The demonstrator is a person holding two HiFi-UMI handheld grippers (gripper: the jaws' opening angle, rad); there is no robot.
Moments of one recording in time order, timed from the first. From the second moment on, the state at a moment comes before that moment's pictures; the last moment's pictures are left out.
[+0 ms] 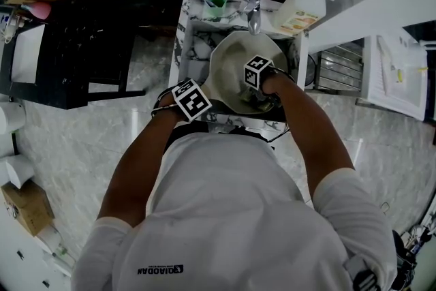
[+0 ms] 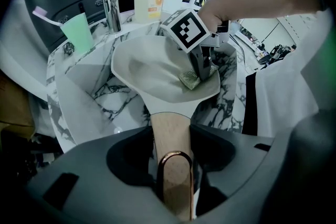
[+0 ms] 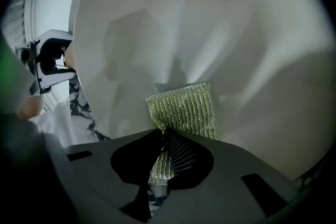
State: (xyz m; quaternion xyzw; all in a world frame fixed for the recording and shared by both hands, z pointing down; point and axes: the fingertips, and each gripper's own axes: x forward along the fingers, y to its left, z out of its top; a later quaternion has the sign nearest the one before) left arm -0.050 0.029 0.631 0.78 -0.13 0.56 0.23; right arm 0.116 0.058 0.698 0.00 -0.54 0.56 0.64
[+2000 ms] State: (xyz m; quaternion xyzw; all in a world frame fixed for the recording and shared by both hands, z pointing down) left arm -0.051 0.028 0.633 0.78 -0.13 0.57 0.24; right arm 0.109 -0.119 0.666 0.36 -0.77 0.34 0.39
